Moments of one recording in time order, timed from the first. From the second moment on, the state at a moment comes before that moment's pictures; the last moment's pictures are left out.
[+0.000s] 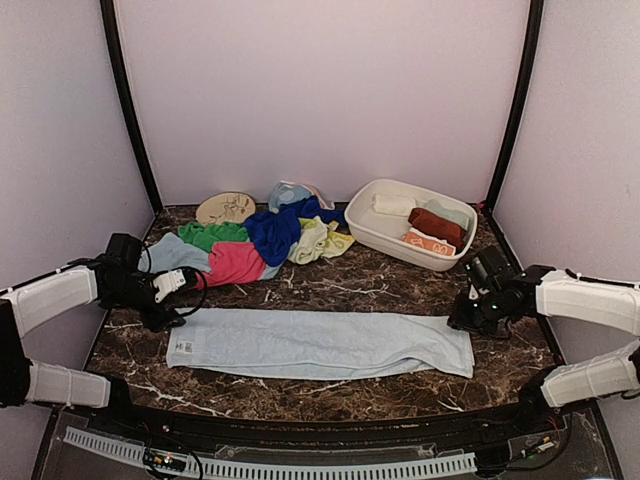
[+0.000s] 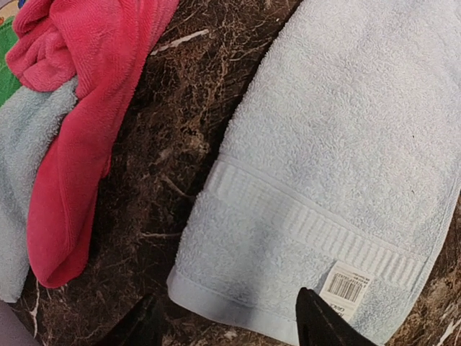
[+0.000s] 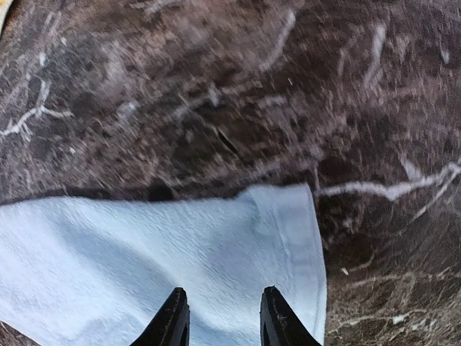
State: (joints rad) left arm -0.05 1.15 0.64 -0.60 0.31 0.91; right arm 0.50 1.18 0.62 -0.56 0.09 0.73
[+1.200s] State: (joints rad) left arm -0.05 1.09 0.49 -0.50 0.22 0.97; right arm 0.24 1.43 0.73 -0.47 0.13 0.47
